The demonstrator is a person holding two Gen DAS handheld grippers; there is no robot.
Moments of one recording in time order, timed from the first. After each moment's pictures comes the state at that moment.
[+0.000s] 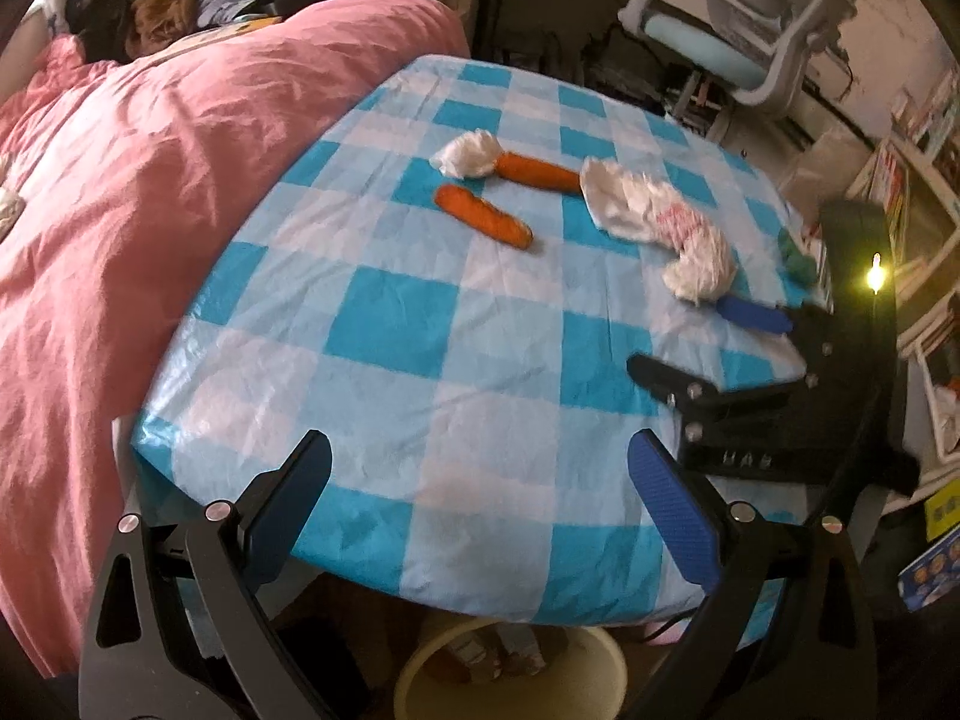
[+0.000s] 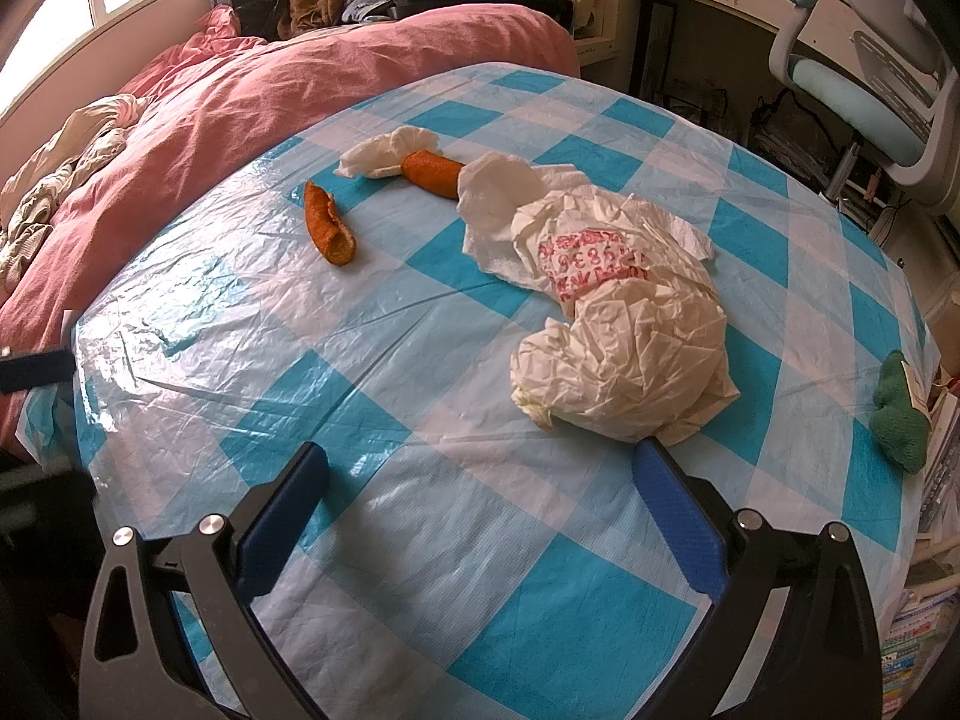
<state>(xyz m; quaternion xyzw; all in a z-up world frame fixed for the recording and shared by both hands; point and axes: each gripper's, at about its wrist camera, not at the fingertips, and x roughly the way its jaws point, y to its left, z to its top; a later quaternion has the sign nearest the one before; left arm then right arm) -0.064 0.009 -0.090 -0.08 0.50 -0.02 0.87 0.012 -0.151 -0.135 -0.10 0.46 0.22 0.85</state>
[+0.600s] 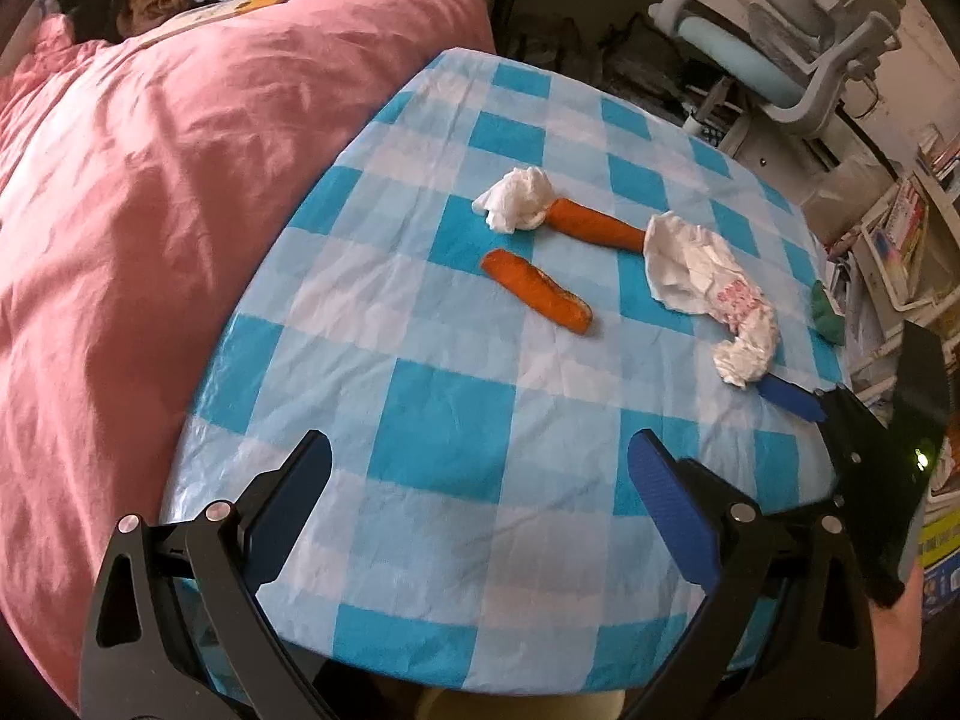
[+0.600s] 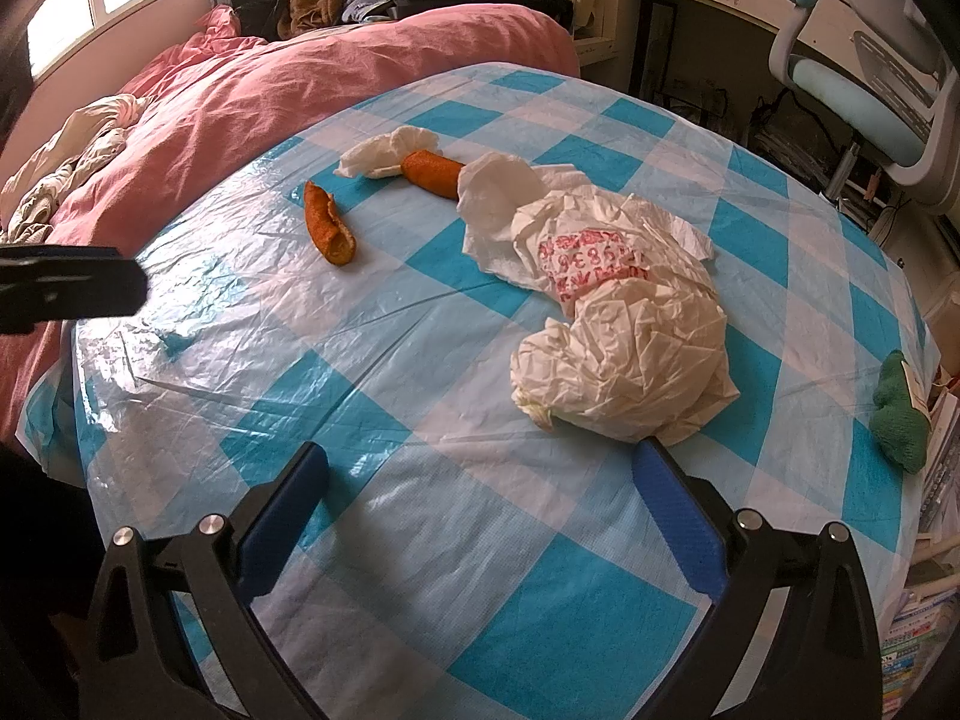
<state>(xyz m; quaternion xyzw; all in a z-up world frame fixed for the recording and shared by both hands) 0.006 0.036 -0.091 -0.09 0.53 -0.02 0.85 0.012 -0.152 -0.134 -0.10 0.46 0.22 0.85</state>
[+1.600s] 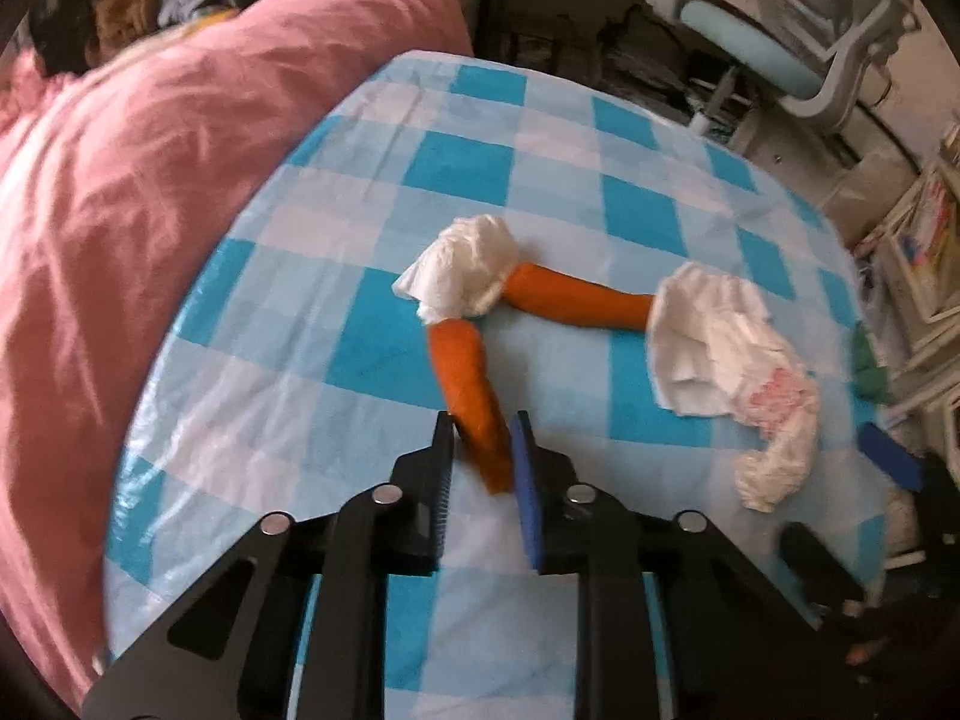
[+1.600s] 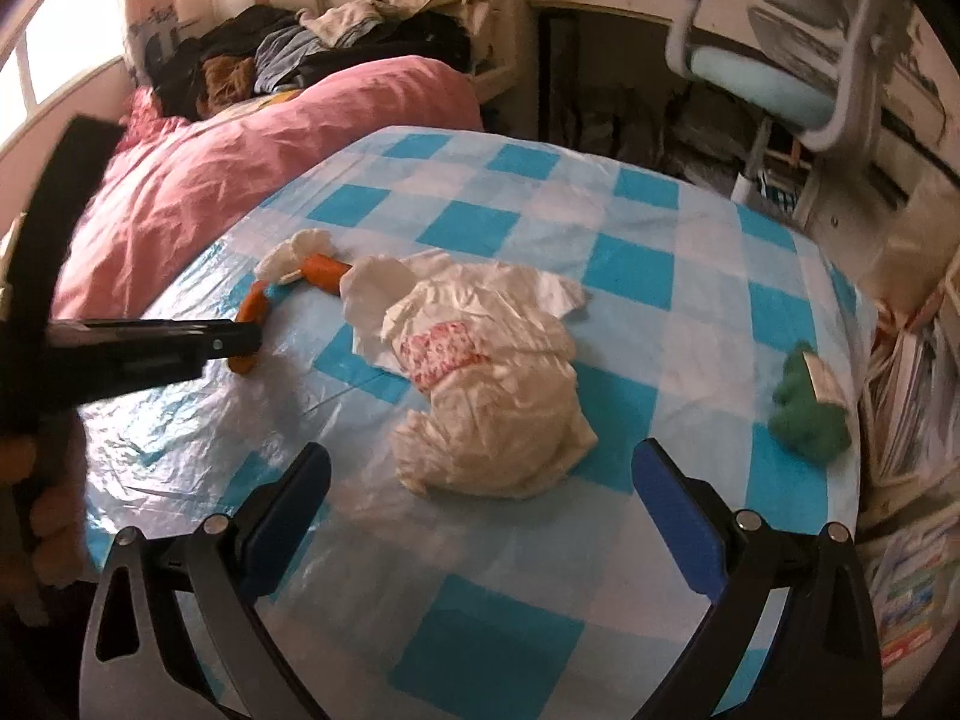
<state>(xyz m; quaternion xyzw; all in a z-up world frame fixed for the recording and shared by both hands) 0.081 0.001 -0.116 -0.08 0.52 -0.02 0.85 0.029 -0.182 -0.104 -0.04 0.44 0.14 0.89</state>
